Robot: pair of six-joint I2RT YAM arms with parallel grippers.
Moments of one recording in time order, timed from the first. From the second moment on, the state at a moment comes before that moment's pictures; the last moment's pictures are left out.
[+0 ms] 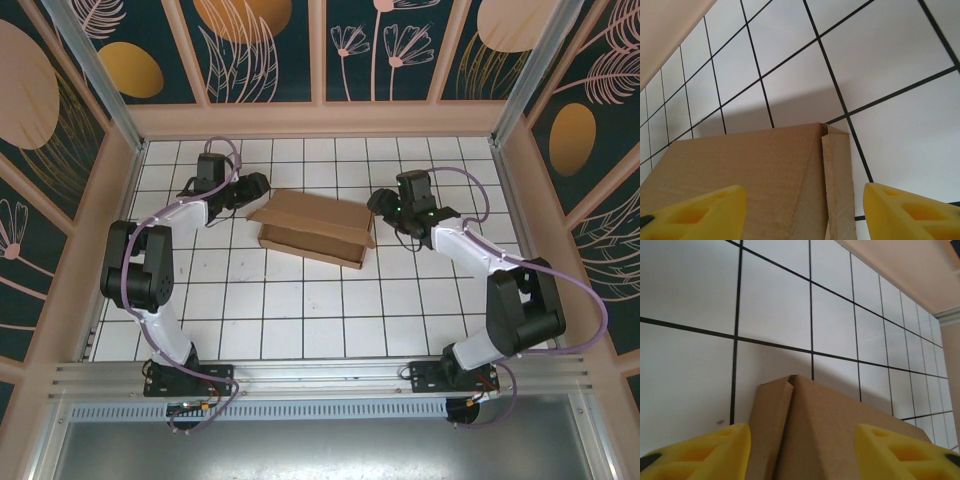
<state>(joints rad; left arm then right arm) -0.16 1.82 1.15 -0.01 0.45 -0.62 0.37 1.50 0.96 -0.22 -0.07 0.84</state>
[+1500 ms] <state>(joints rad) -0.21 1.79 0.92 0.13 0.49 -0.73 0.37 1.65 0.87 -0.08 -0.05 0.66</state>
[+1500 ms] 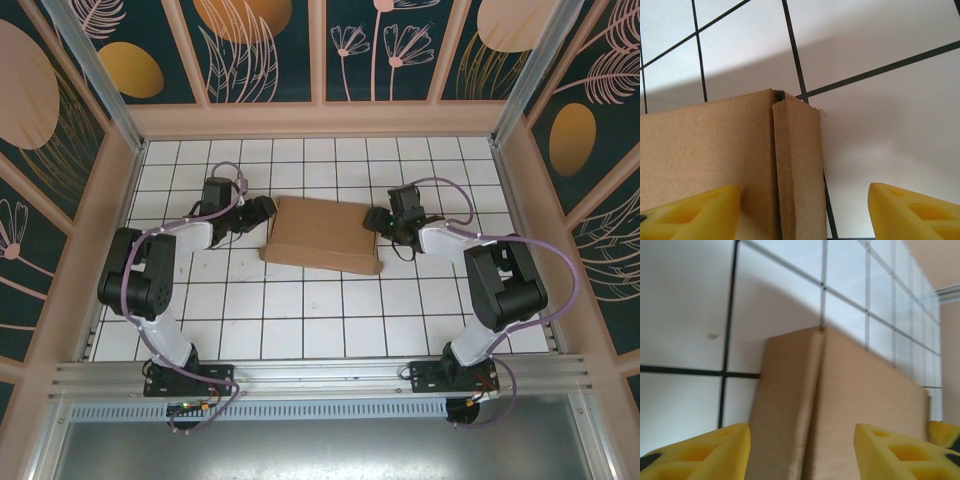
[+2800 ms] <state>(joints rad) -0.20 1.80 0.94 0.09 0.60 -0.59 0.18 1.57 0.57 0.30 -0.51 0.65</state>
